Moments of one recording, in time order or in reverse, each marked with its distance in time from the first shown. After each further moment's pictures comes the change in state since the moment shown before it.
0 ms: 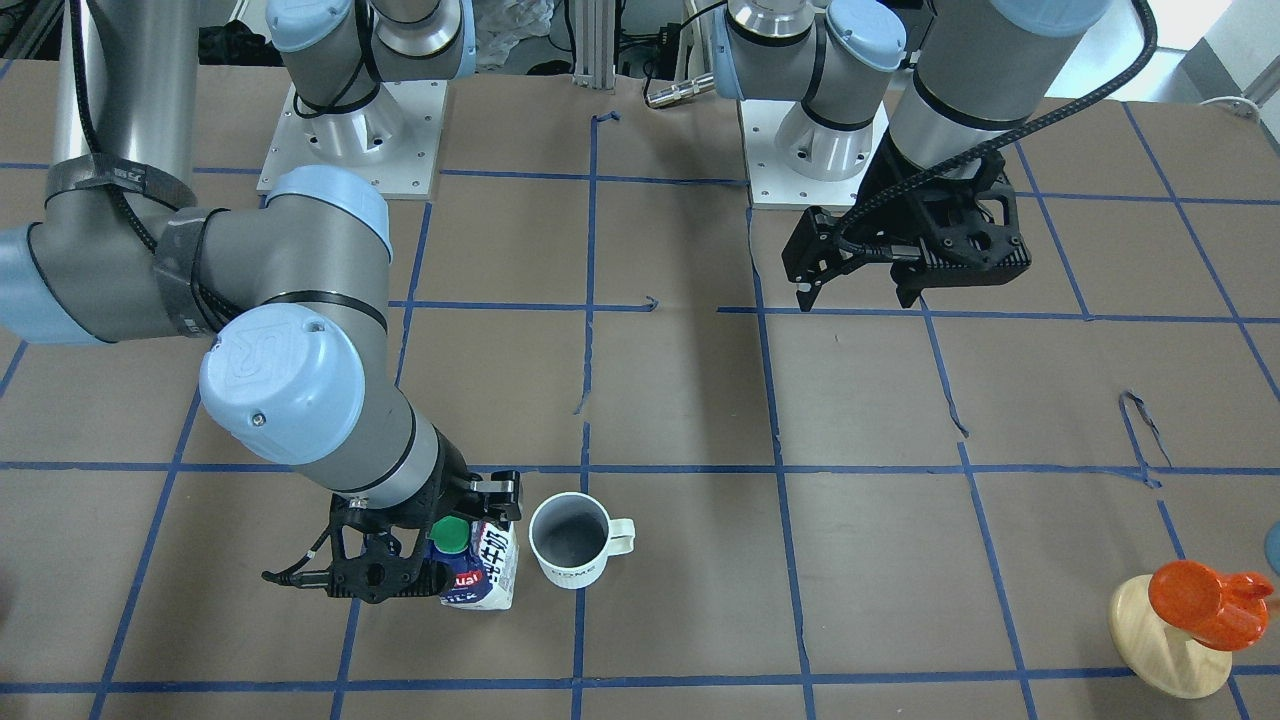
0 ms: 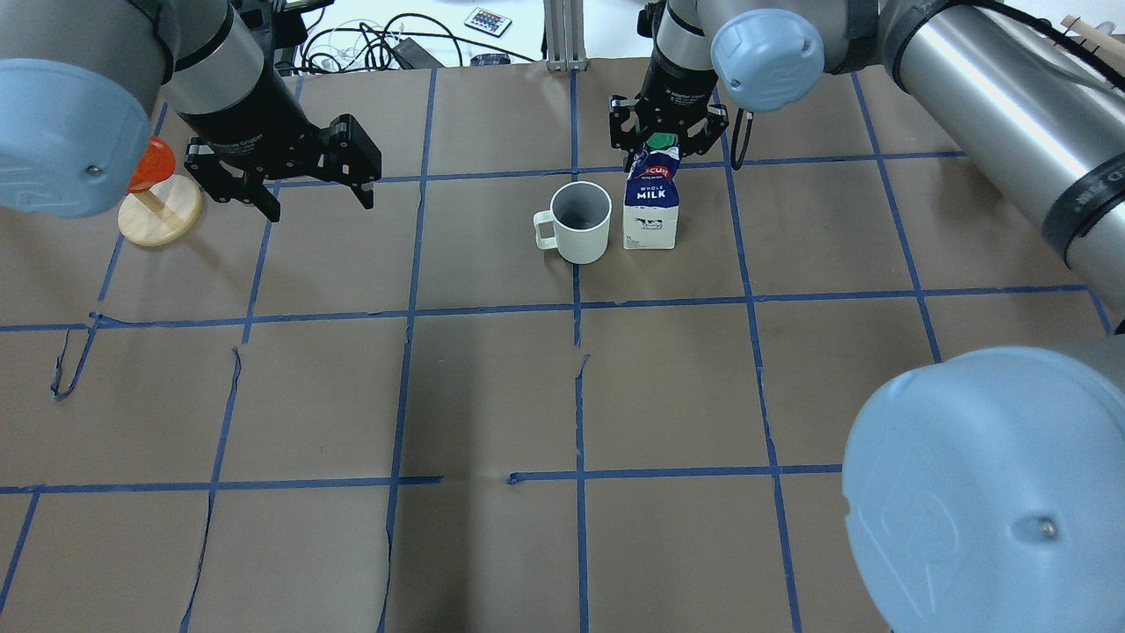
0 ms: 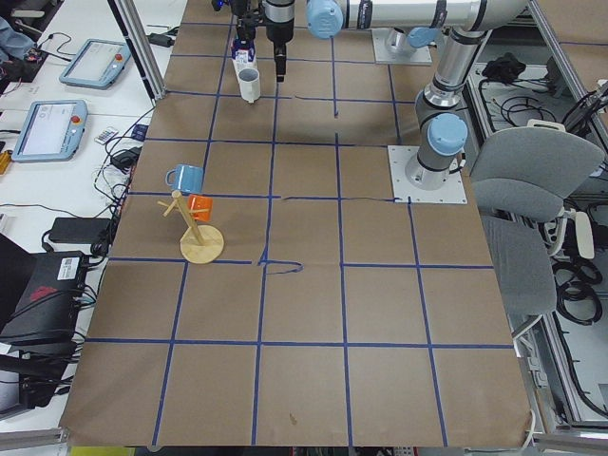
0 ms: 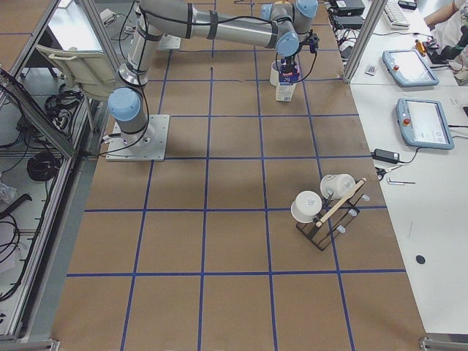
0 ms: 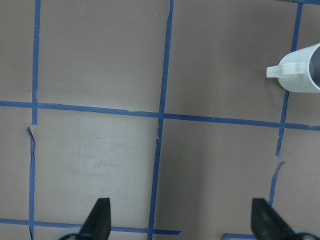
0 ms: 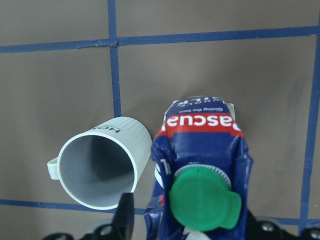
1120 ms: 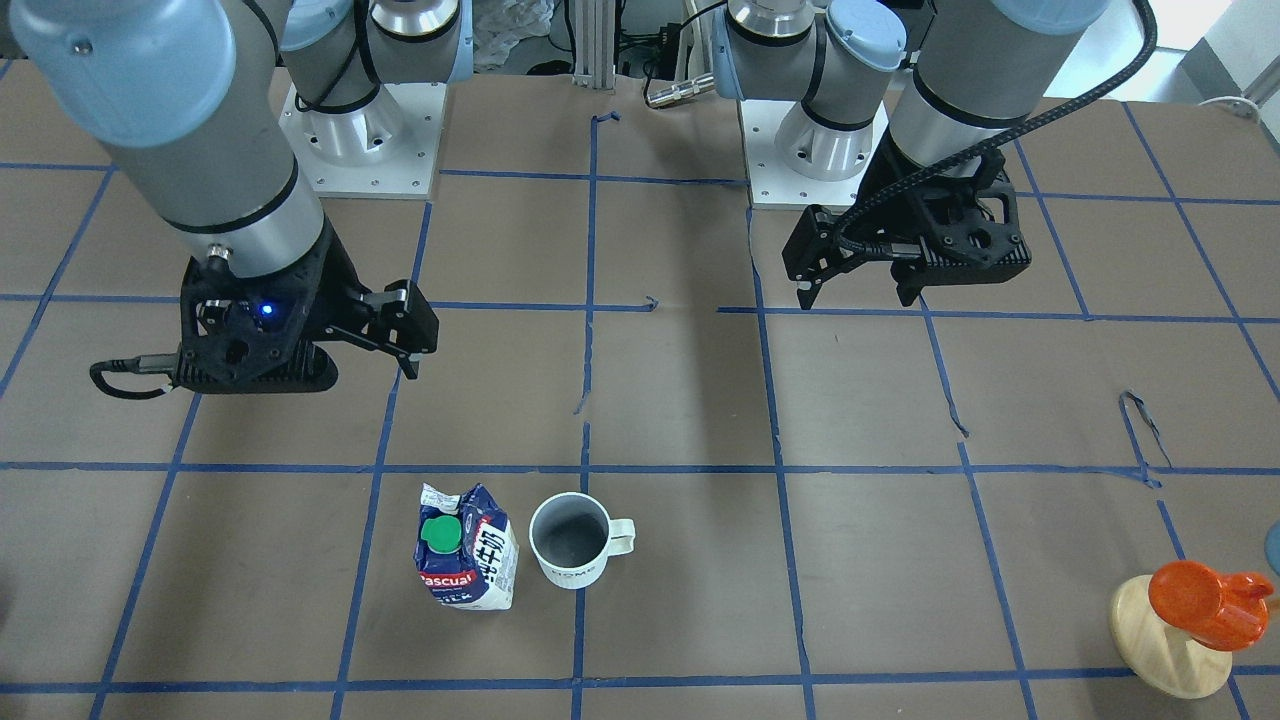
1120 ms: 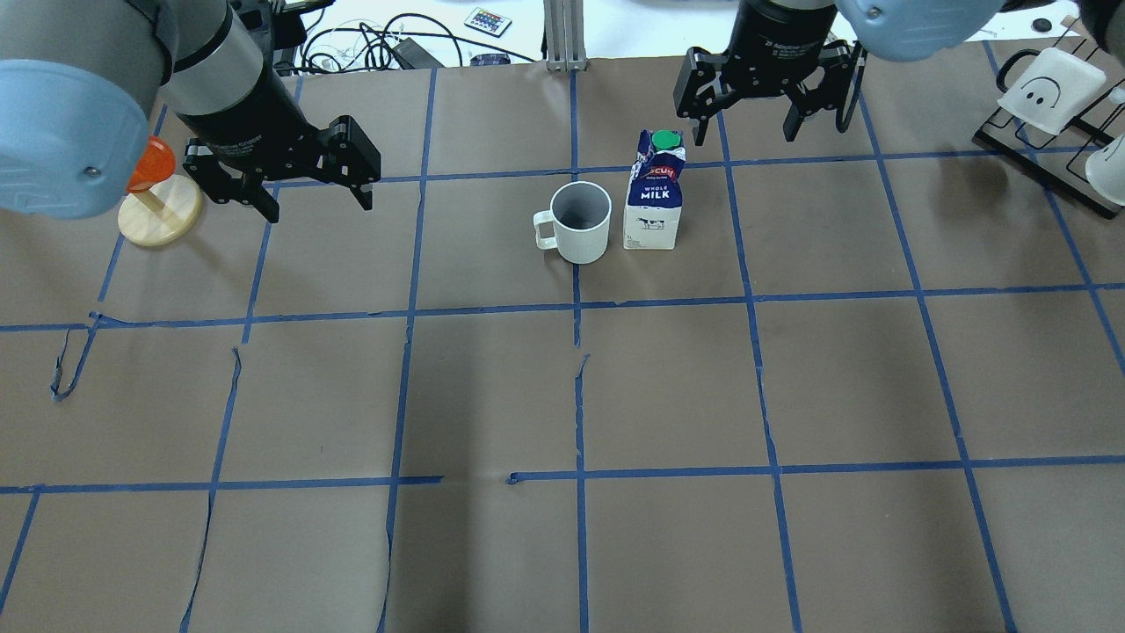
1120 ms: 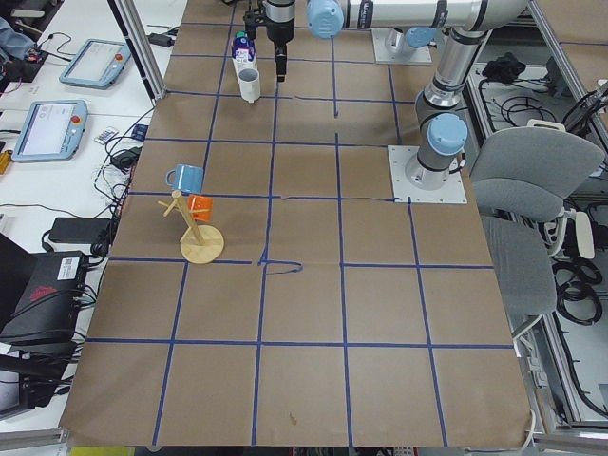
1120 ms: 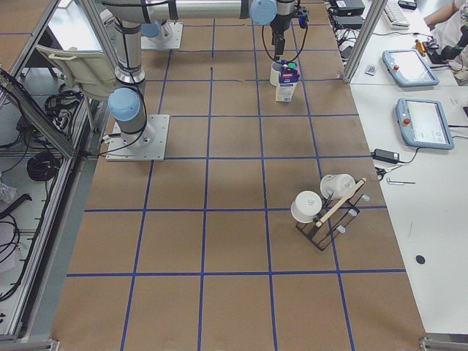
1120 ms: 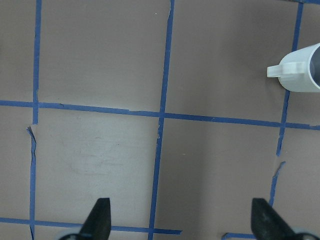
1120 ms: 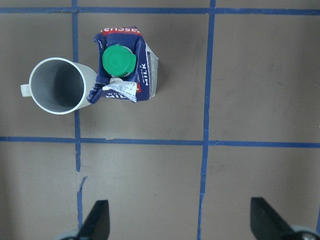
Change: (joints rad) left arm 0.000 0.003 -0.002 -0.003 0.001 0.000; right arm -0.049 -0.306 0.101 0.197 -0.151 -0.103
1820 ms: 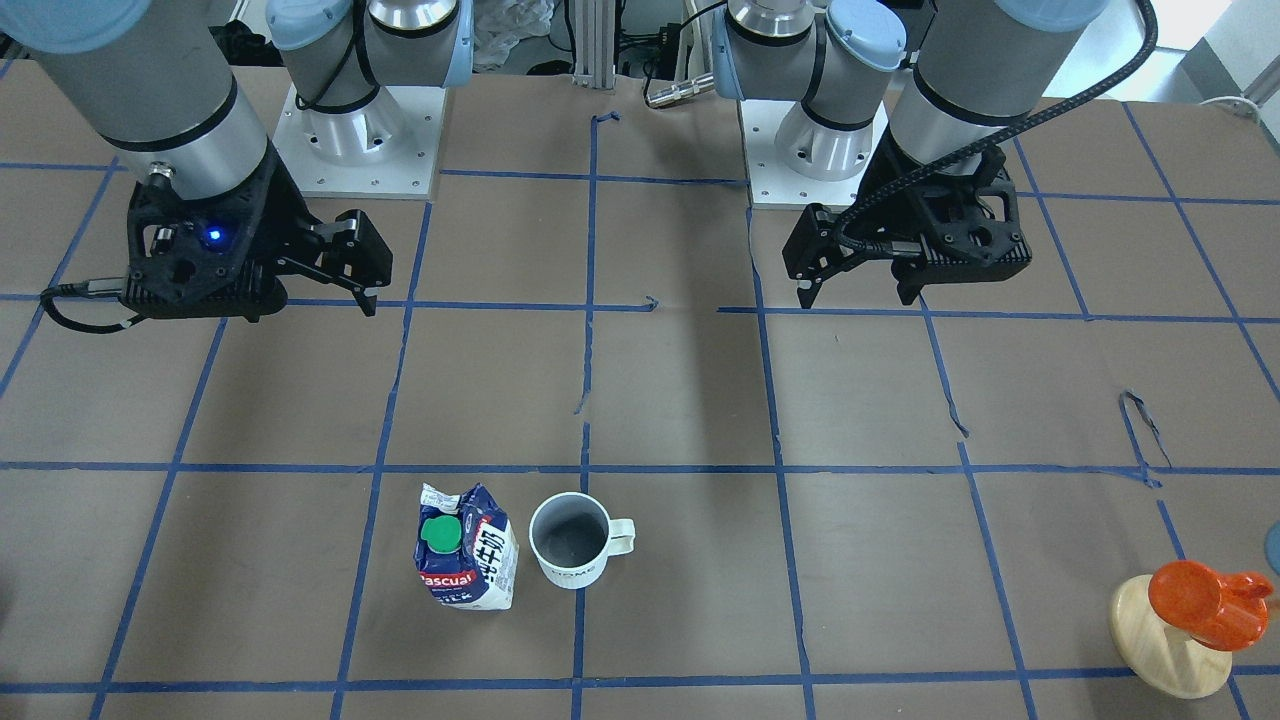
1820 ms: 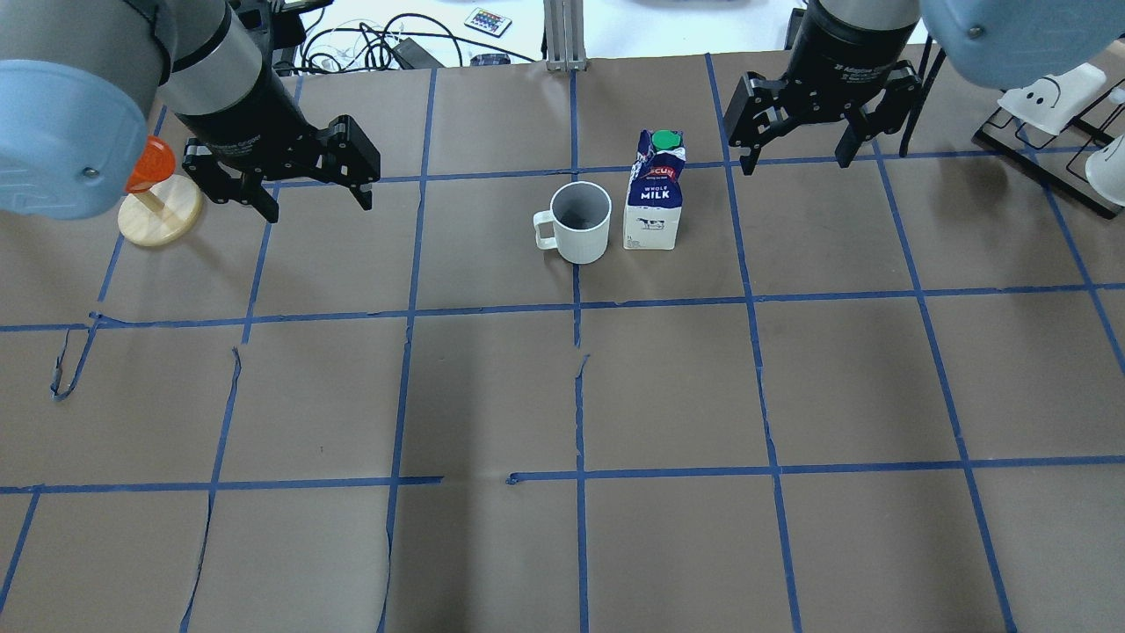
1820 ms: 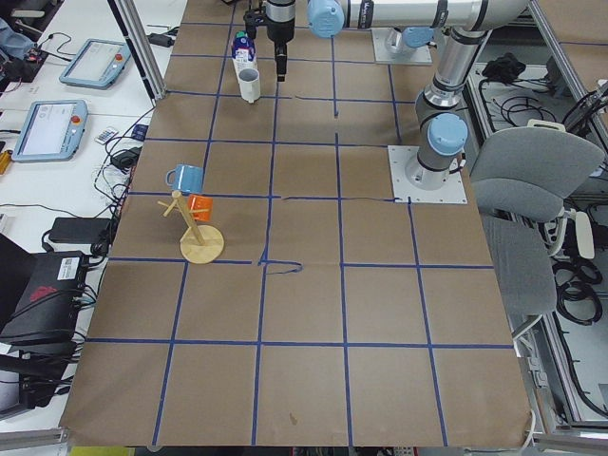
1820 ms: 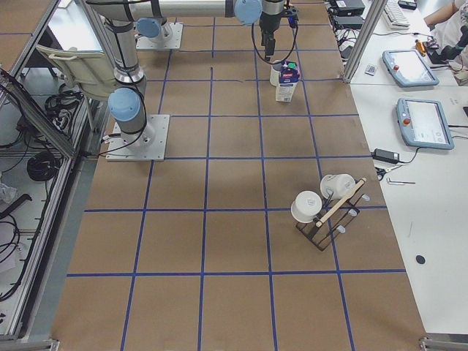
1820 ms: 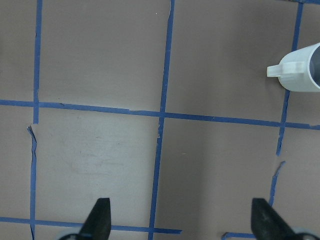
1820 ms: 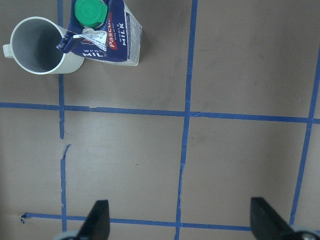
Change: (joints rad) left arm 0.000 0.001 0.000 0.000 0.000 0.000; right arm -0.063 -0.100 0.067 0.058 0.005 -0.085
